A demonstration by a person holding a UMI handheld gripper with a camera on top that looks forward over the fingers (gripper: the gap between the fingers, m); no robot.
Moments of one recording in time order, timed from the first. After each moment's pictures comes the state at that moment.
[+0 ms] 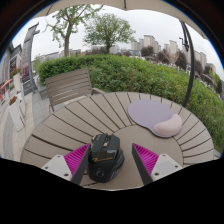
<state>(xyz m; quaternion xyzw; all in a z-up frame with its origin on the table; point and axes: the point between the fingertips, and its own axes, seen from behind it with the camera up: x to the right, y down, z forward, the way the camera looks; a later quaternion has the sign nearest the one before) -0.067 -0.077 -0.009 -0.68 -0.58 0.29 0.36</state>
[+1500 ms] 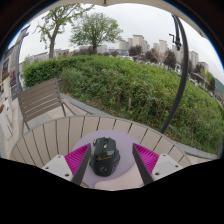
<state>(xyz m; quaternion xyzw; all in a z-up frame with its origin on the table) -0.194 0.136 0.043 -0.70 -0.54 0.25 0.39</state>
